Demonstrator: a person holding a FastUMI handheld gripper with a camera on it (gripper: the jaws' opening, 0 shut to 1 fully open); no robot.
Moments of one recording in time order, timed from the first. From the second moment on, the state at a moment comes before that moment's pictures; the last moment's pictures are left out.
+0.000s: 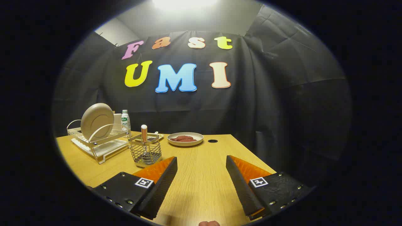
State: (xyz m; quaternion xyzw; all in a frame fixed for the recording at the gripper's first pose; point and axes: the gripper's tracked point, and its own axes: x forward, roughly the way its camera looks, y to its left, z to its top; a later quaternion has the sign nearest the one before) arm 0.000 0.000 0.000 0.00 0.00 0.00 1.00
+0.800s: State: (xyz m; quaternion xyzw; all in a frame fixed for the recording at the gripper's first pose) arm 0.058 0.013 0.151 0.02 -0.02 -0.05 1.00
